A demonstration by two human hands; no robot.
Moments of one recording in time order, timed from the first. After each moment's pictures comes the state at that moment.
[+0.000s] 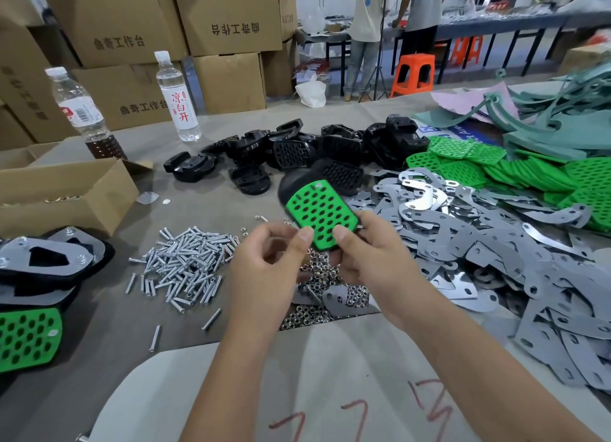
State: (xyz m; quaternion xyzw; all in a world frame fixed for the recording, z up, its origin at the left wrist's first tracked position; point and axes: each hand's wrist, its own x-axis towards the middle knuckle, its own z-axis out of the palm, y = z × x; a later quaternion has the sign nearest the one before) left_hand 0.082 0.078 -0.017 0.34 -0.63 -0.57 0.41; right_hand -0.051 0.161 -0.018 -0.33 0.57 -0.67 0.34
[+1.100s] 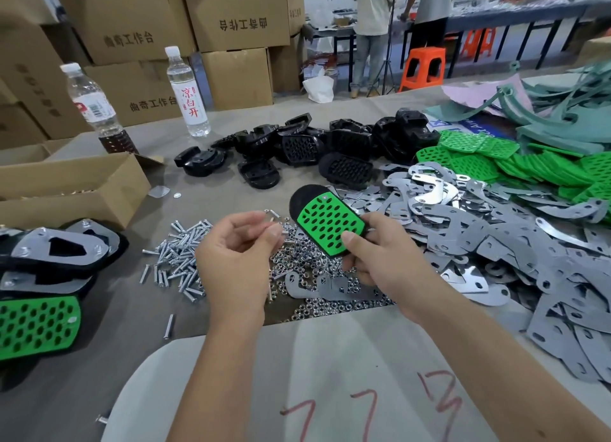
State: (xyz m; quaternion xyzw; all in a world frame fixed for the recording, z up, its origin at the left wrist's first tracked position) left_hand 0.097 0.055 -0.020 0.35 -0.54 -0.53 0.55; right_hand -0.054 0.162 -0.020 -0.33 0.67 -0.58 0.32
